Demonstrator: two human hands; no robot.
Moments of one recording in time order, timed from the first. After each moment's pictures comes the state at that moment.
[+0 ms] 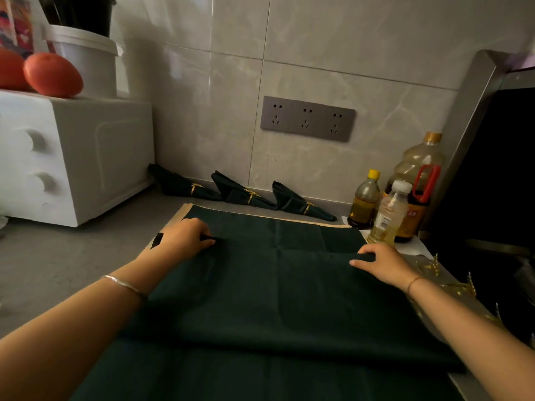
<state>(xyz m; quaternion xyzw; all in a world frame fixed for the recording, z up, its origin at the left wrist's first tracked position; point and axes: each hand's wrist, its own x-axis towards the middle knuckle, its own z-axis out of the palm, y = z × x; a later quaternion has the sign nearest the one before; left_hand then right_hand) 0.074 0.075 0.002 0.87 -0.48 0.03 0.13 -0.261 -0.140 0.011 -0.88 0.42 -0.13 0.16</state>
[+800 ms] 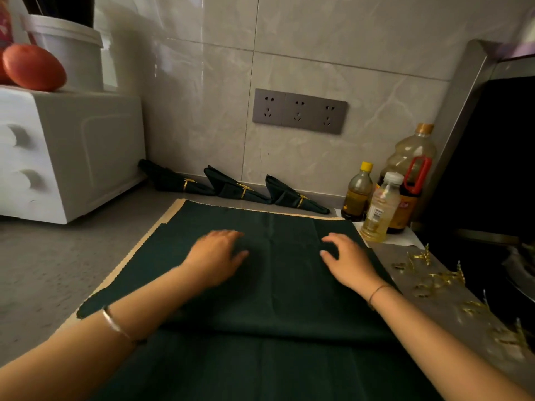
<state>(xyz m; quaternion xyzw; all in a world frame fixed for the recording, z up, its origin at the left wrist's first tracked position) -0.007 0.068 -0.005 0.82 -0.55 0.02 0.15 -0.218 -0.093 -0.005 -0.88 0.42 -0.20 0.13</state>
